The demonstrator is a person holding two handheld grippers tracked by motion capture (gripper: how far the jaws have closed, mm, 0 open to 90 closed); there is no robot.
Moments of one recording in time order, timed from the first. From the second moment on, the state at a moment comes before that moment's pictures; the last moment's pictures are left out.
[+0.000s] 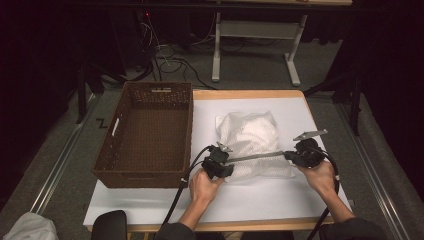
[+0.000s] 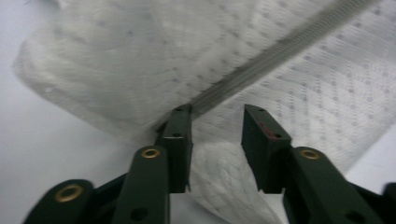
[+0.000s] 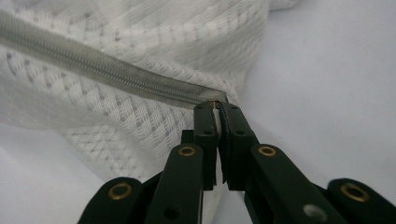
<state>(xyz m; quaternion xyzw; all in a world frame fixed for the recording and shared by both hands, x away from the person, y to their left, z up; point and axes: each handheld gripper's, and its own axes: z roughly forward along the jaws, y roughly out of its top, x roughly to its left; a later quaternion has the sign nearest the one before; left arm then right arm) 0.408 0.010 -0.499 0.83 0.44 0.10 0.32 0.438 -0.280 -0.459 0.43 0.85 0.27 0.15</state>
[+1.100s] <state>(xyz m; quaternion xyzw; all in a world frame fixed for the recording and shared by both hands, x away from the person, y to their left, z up) 0.407 0.007 -0.495 0.87 0.42 0.19 0.18 0.437 -0.310 -0.462 0.46 0.83 0.29 0.13</state>
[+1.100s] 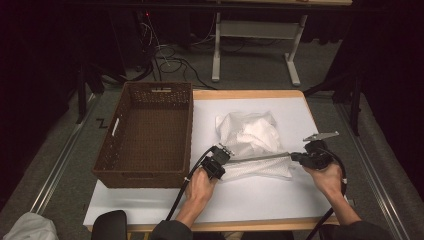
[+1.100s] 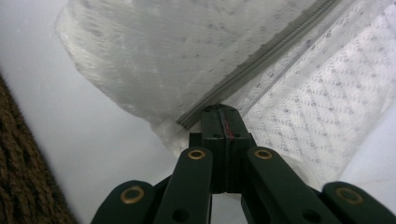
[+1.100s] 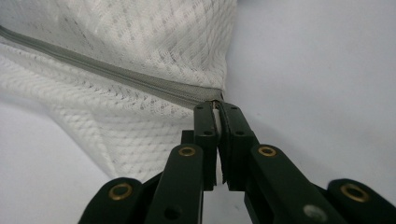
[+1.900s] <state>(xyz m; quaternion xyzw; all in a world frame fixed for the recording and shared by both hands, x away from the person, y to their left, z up) 0.396 0.015 -0.483 0.87 0.43 0.16 0.20 0.414 -0.269 -0.464 0.40 0.86 0.29 0.12</state>
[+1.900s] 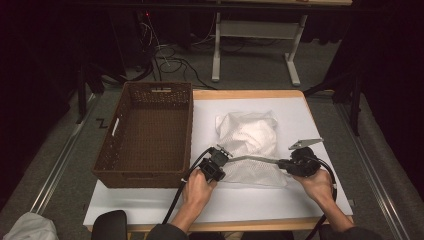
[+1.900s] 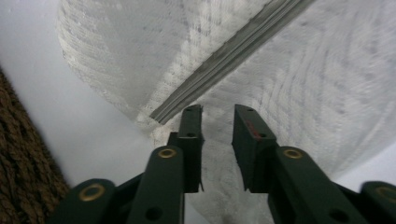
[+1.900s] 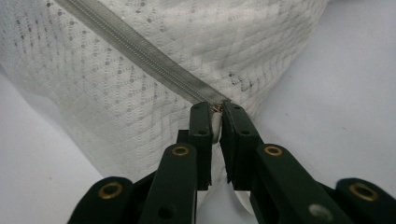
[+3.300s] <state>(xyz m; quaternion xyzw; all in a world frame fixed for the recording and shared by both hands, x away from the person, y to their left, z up) 0.359 0.034 -0.456 0.85 0.36 0.10 0.36 0.347 -0.273 -0.462 0.39 0.82 0.38 0.16</state>
